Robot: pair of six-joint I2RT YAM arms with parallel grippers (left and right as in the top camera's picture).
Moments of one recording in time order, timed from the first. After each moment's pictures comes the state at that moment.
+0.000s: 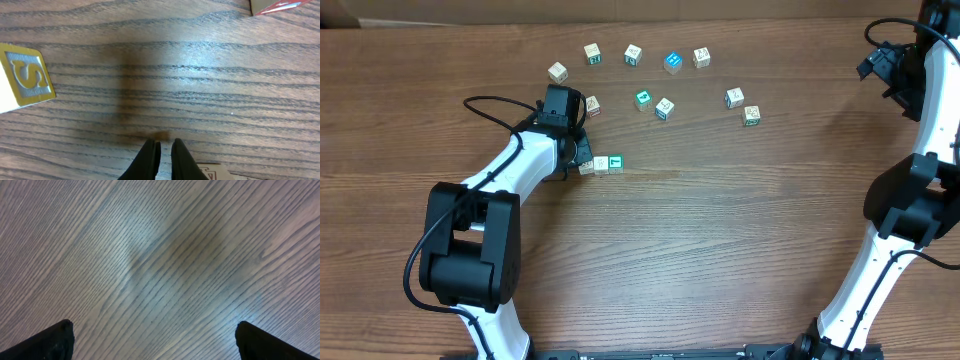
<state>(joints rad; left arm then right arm) -0.21 1.96 1.24 -0.49 -0.10 -0.46 -0.34 2.38 2.48 -1.44 0.08 0.51</state>
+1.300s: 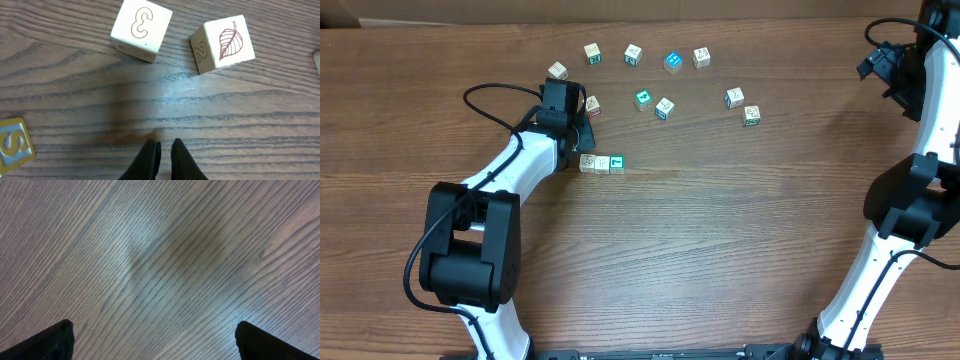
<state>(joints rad) -0.21 1.96 1.24 -0.32 -0.08 -0.41 -0.34 2.38 2.48 -1.44 0.08 0.51</state>
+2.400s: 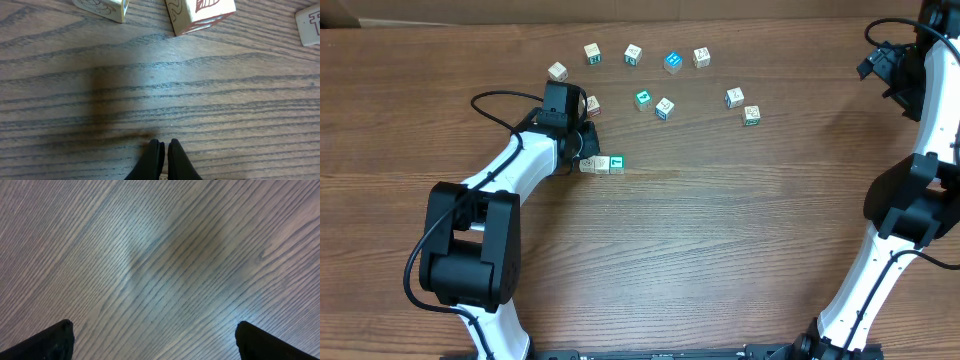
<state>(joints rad) -0.21 1.96 1.24 -0.38 0.05 -0.41 -0.34 2.38 2.48 -1.44 0.08 0.51</state>
